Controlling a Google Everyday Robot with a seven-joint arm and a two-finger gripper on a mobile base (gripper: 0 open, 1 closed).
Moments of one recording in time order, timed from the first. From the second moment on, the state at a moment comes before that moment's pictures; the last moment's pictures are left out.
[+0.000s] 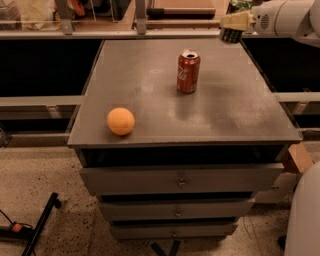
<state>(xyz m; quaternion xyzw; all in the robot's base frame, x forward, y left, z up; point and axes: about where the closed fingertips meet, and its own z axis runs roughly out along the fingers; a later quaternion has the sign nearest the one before) 0.823 -0.247 0.992 -0.24 0.74 0.18 0.60</state>
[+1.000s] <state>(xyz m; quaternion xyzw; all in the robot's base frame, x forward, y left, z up) 0.719 -0.182 1.017 -0.37 0.68 0.23 0.59</state>
